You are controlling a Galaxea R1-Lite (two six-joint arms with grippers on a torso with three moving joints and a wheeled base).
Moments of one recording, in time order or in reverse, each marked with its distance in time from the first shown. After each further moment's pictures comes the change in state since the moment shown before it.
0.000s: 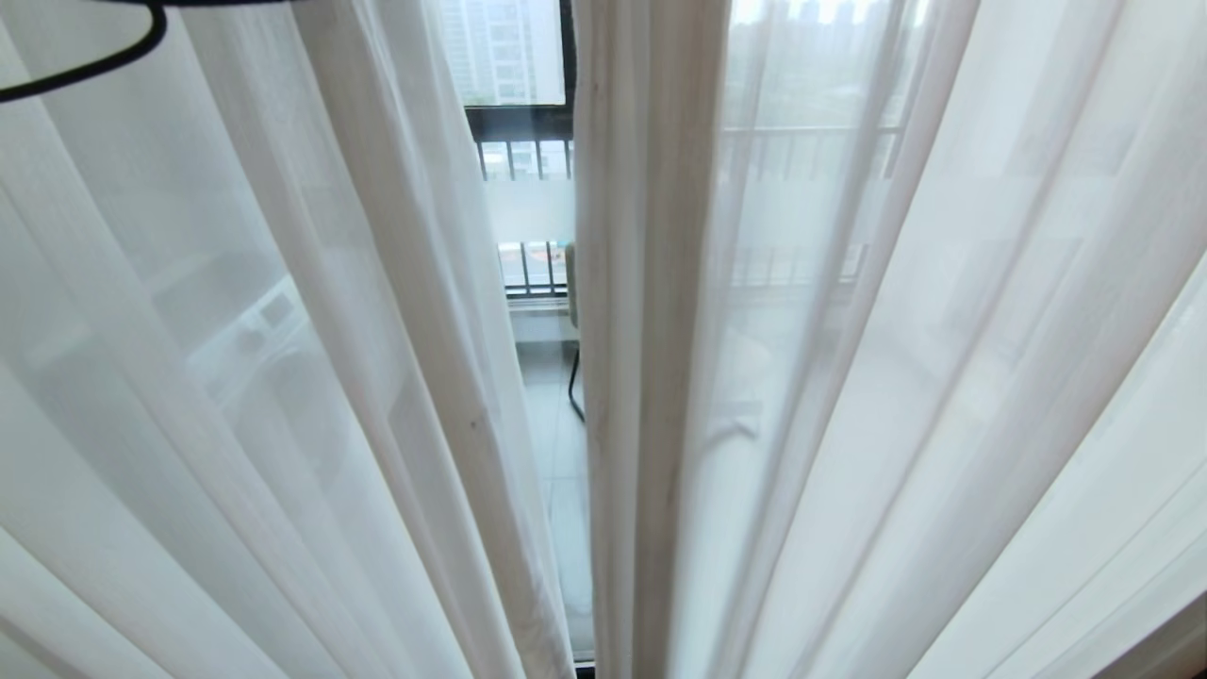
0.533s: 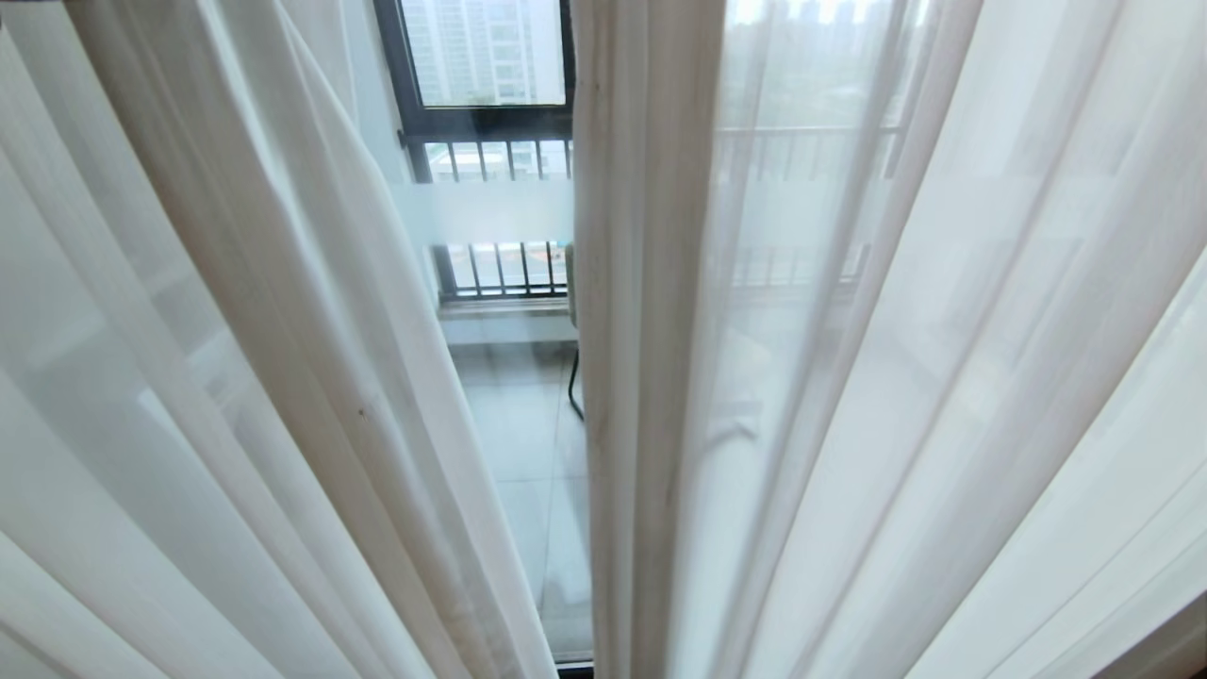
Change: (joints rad) left arm 0.217 -0.077 0.052 0.000 0.000 -0.001; right arm 0.000 0.000 0.000 0.000 0.000 0.000
